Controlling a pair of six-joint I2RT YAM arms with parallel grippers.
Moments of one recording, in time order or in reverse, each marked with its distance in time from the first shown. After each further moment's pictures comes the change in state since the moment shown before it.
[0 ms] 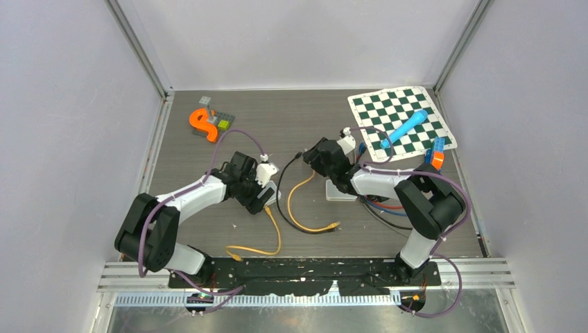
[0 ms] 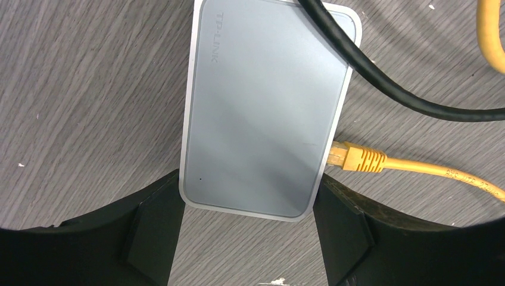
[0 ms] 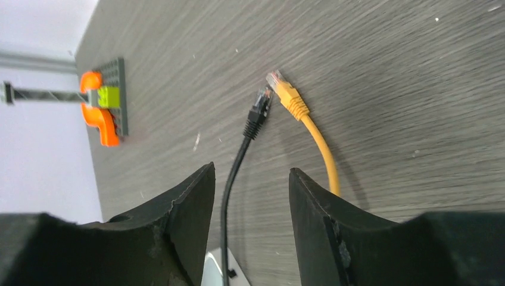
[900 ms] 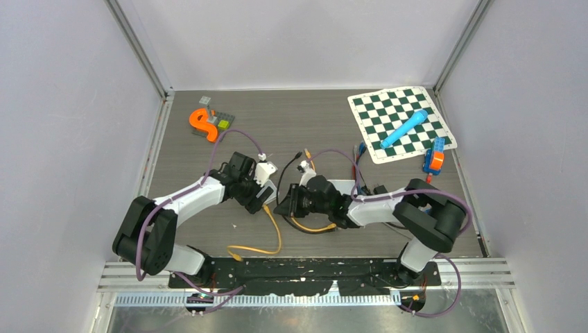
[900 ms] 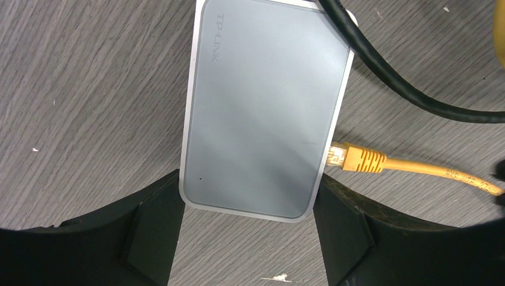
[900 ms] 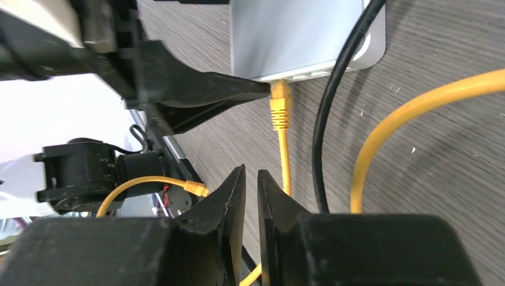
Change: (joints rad) left arm 0.000 -0.027 -0.008 0.001 -0.035 -0.021; right arm 0.274 -0.099 -0.244 0.265 -0.534 -0.209
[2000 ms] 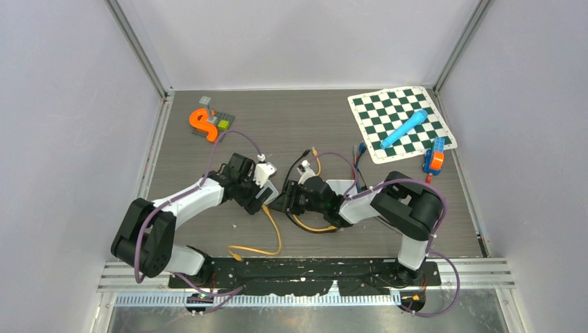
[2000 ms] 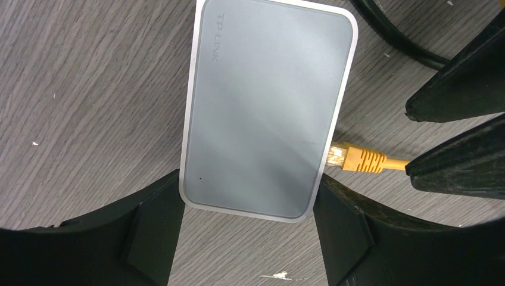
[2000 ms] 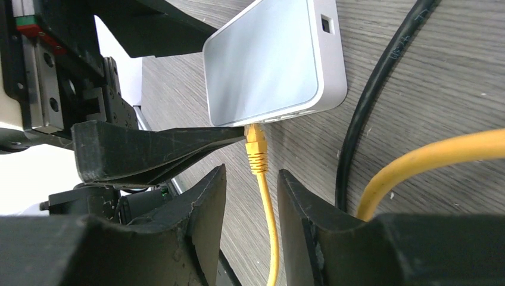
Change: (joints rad) left arm 0.000 -0.016 -0.014 0.004 -0.007 -0.002; right arm -0.008 0.181 0.024 0.173 0.039 0.110
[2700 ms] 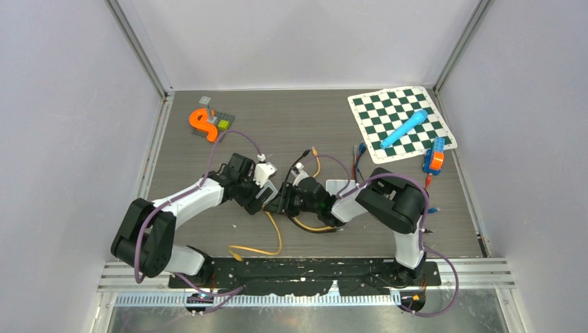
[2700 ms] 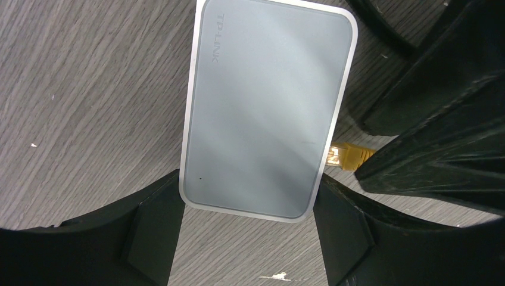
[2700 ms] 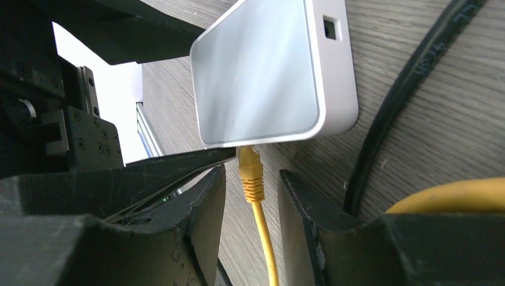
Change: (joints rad) left arm 0.000 -0.001 -0.003 0.003 0.009 -0.001; right arm 0.005 0.131 0.066 0.058 -0.049 0.046
